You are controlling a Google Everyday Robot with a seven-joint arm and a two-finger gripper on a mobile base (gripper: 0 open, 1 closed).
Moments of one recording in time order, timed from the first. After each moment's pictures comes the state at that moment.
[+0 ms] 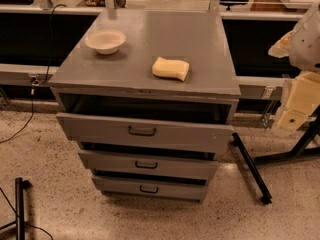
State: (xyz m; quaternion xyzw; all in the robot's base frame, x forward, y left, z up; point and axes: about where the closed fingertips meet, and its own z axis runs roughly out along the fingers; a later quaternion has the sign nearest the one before) arm 0.438 -0.217 0.976 -0.60 0.78 -0.03 0.16
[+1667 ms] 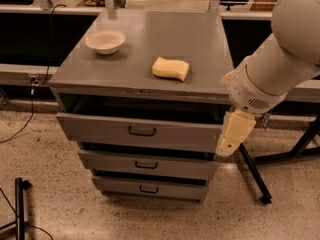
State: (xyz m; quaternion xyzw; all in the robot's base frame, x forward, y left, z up) arm 0.468 -0.146 0.883 -0.62 0.76 -0.01 0.20
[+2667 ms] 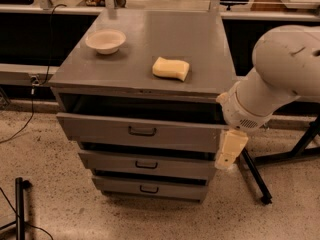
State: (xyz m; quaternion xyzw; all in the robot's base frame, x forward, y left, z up) arm 0.476 -0.154 0.822 -0.64 0.75 -0.01 0.18
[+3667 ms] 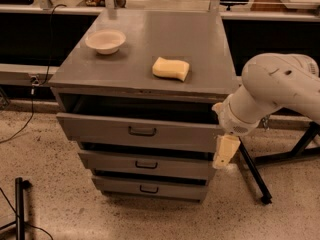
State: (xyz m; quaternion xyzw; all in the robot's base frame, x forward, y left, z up) arm 0.514 -0.166 0.751 -0.65 0.74 0.00 0.17
